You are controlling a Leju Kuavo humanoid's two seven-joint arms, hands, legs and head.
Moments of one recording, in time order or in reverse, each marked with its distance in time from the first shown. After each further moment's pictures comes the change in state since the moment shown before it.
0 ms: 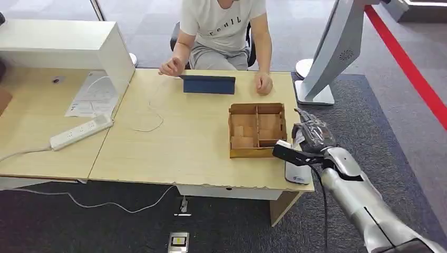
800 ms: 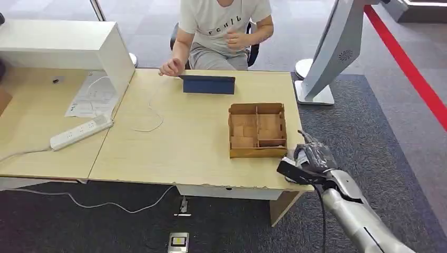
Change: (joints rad) left arm 0.002 -0.013 0.021 0.000 -0.003 0.024 -0.004; right arm 0.143 -0.028 -0.010 -0.001 -0.142 -0.034 -0.033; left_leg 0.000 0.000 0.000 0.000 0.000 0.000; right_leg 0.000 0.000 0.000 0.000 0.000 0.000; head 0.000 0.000
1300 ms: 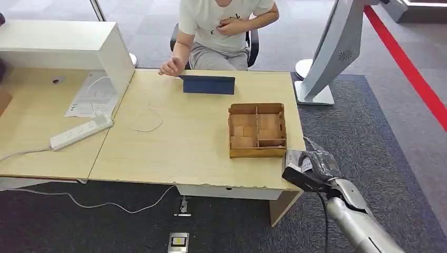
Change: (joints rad) left arm 0.001 -0.005 0.001 0.000 0.005 0.023 0.003; right arm 0.050 -0.028 -0.017 -0.035 -0.039 -0.011 0.001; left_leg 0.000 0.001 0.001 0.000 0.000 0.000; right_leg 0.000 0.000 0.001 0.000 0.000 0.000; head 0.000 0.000
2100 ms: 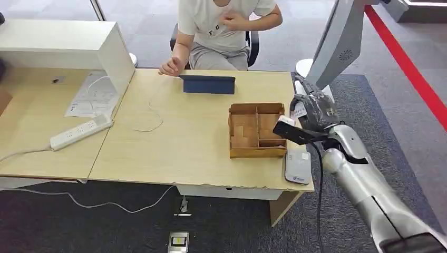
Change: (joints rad) left arm -0.002 -0.001 -0.001 0.000 -0.085 -0.071 -0.039; right arm -0.260 0.033 0.031 -0.186 0.082 0.051 0.024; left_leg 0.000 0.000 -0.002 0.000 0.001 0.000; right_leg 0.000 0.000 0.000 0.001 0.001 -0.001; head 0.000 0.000
